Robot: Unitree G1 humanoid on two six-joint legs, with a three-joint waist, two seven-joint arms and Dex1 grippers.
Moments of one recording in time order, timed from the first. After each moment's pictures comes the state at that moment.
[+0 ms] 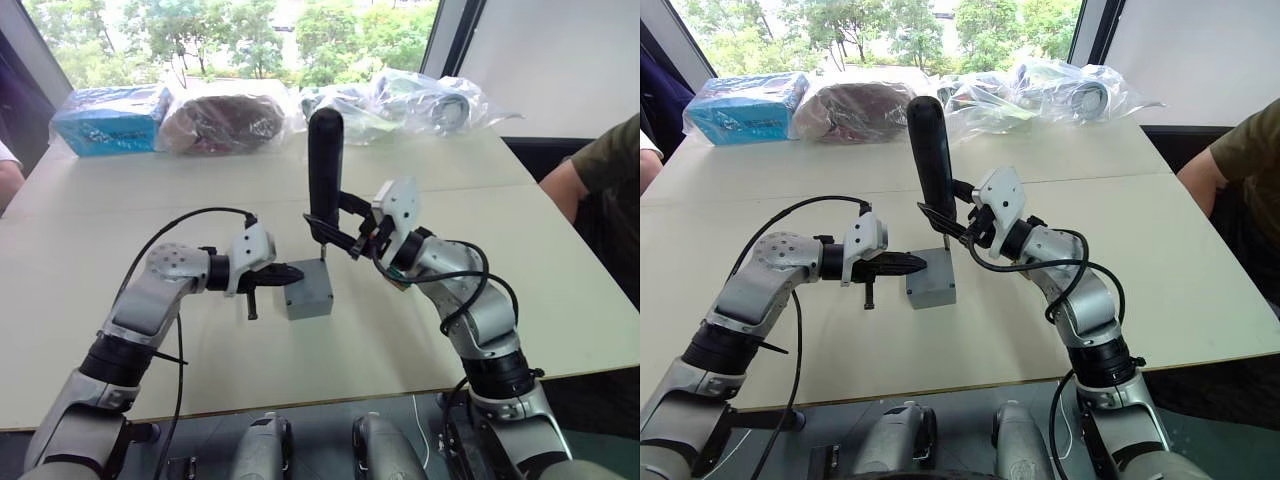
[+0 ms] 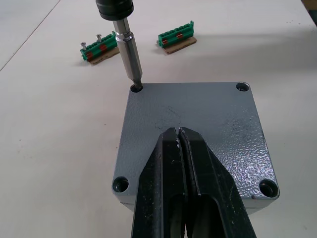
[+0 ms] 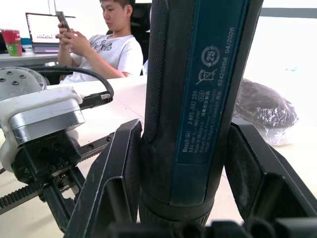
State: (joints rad) left arm -0.51 0.63 -0.20 -0.02 -0.25 0.32 -1.13; right arm -0.52 -0.27 0.14 -0.22 0.32 0.33 0.63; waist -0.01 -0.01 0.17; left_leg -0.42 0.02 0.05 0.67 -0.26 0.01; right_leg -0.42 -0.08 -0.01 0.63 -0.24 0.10
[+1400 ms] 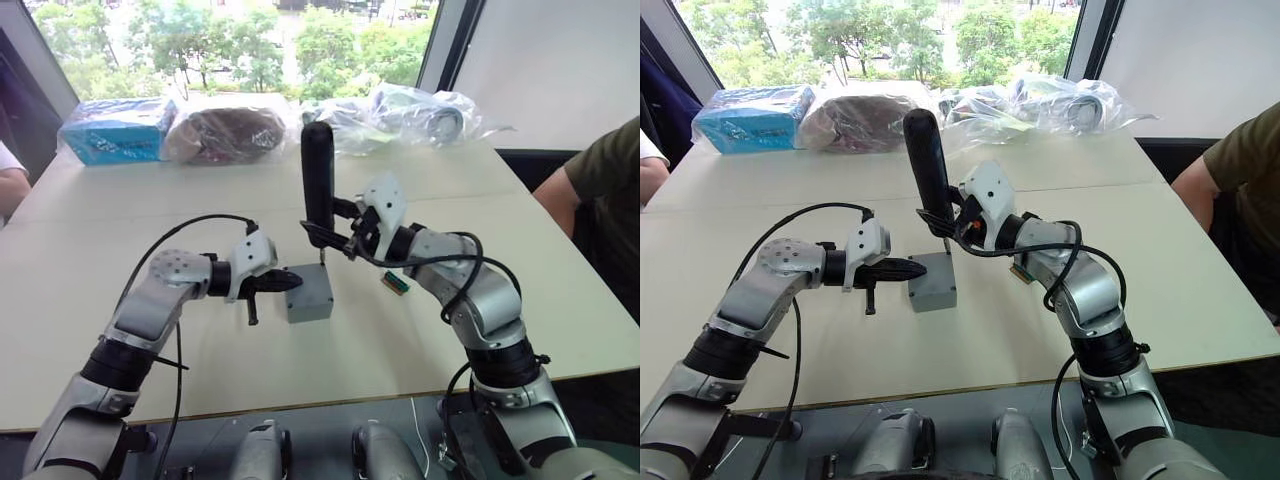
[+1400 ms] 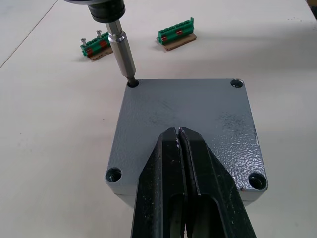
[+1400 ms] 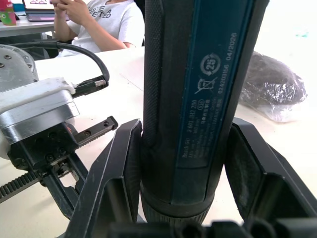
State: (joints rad) left arm -0.48 0.63 -0.22 -0.02 -0.24 0.34 -1.11; right arm -0.58 -0.32 0.18 -0.27 0.32 0.63 0.59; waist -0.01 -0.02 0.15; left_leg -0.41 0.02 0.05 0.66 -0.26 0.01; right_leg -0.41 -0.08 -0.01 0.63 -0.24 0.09
